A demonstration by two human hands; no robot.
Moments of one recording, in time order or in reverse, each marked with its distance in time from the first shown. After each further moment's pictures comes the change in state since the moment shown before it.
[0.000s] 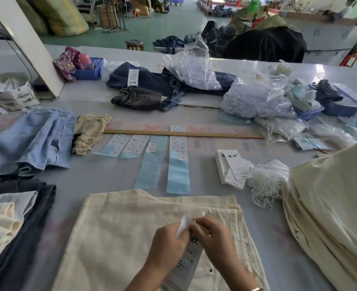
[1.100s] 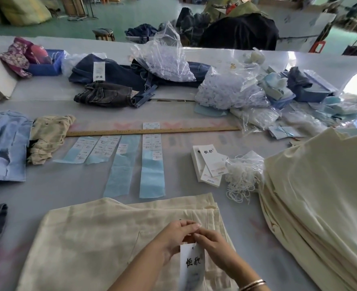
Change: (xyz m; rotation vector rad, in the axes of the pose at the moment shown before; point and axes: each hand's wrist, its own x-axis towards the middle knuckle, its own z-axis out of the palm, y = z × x) left_hand 0.074 0.014 0.079 -0.672 -0.479 -0.559; right_hand 0.020 0.077 -0.054 0.268 -0.310 0.302
